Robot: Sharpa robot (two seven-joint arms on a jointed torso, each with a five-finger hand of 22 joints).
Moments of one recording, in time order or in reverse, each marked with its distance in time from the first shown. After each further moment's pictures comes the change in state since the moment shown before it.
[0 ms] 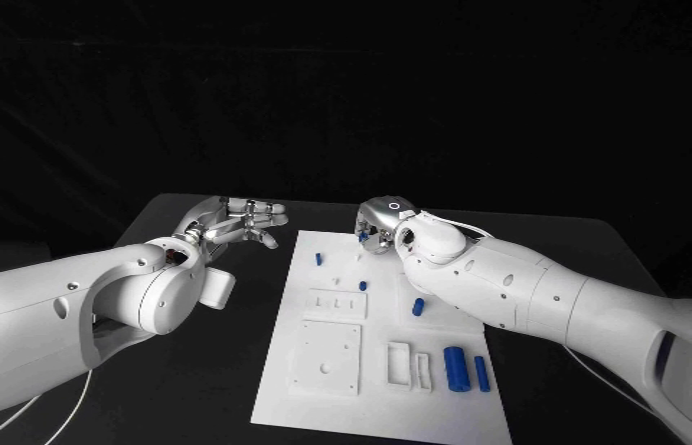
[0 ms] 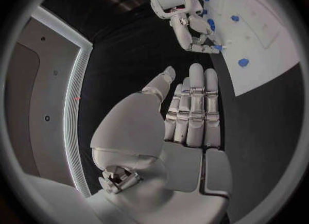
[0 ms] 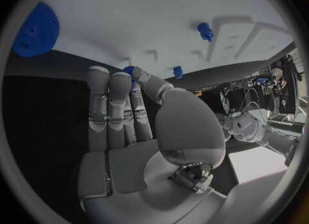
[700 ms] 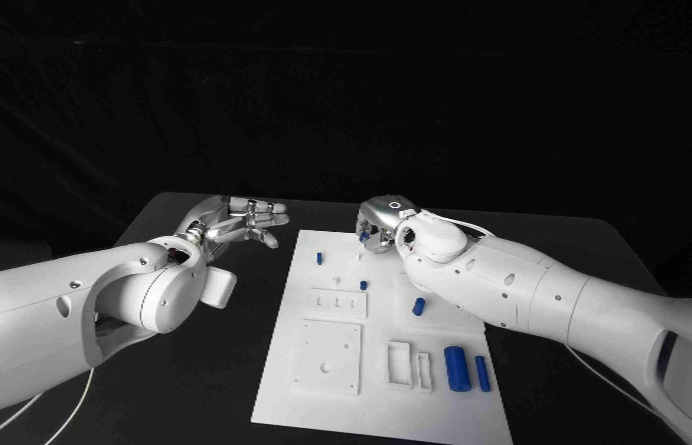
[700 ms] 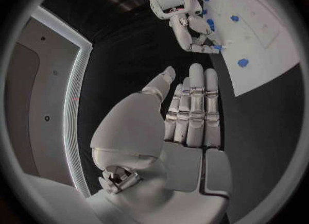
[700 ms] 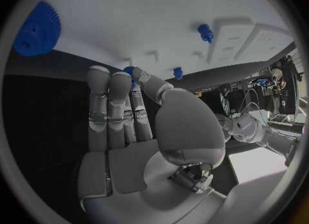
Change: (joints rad) left arm 0.000 0.001 0.000 -0.002 -0.001 0.000 -0.002; left_hand 0.000 0.000 0.000 0.000 0.000 0.000 0.000 0.000 0.000 0.000 0.000 0.000 0.000 0.000 0.000 0.000 -0.002 0.000 0.000 0.000 0.008 -0.002; right arm 0.003 0.001 0.000 0.000 -0.007 0.015 0.000; right_hand 0.003 0.003 -0.003 -0.003 0.006 0.000 0.000 -0.003 -0.001 0.000 0.000 -0.004 0.000 -0.001 -0.001 -0.005 0.000 -0.001 0.003 0.004 -0.019 0.009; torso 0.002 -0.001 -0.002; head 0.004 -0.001
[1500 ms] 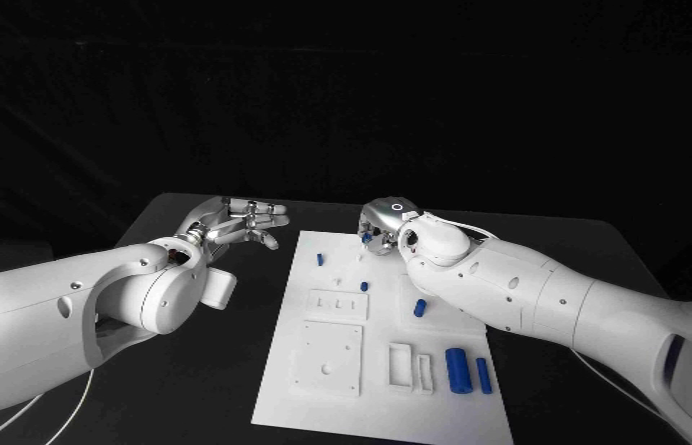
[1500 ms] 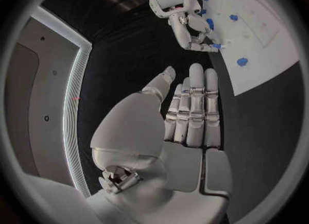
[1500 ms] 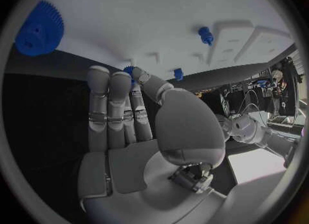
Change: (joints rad) left arm 0.000 -0.002 0.000 -0.001 0.000 0.000 -0.001; left_hand 0.000 0.000 0.000 0.000 0.000 0.000 0.000 0.000 0.000 -0.004 0.004 0.000 0.000 0.000 0.000 0.000 -0.001 0.000 0.000 0.000 0.000 -0.003; right arm -0.002 -0.012 -0.001 0.018 -0.013 -0.008 -0.010; right_hand 0.000 0.000 -0.010 -0.004 0.017 -0.002 0.001 0.003 -0.001 0.000 0.000 0.004 0.000 -0.002 -0.002 0.000 0.000 -0.003 0.000 0.000 -0.017 0.019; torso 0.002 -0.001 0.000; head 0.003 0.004
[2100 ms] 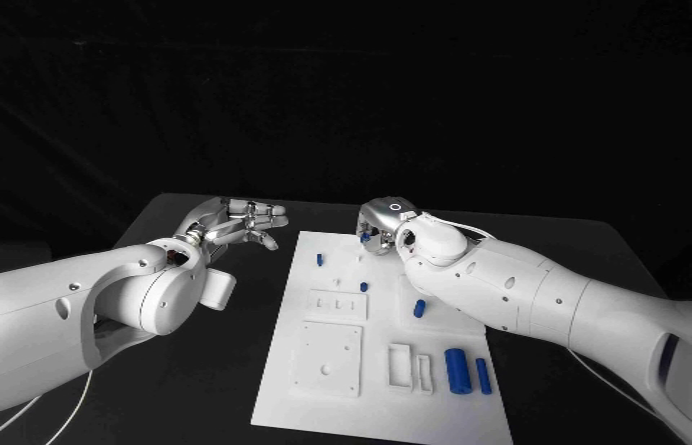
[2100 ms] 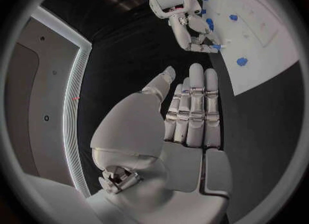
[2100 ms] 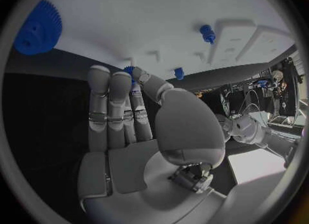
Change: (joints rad) left arm 0.001 0.001 0.000 0.000 -0.001 0.000 -0.001; left_hand 0.000 0.000 0.000 0.000 0.000 0.000 0.000 0.000 0.000 0.000 0.000 0.000 0.000 0.000 0.000 0.000 0.000 0.000 0.000 0.000 0.000 0.000; right arm 0.001 0.010 -0.001 -0.013 0.000 -0.005 -0.001; right_hand 0.000 0.000 -0.014 0.005 0.000 0.000 0.000 0.000 -0.001 0.000 0.000 0.000 0.000 0.000 0.000 0.000 0.000 0.009 0.000 0.000 -0.016 0.009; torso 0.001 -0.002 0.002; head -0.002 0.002
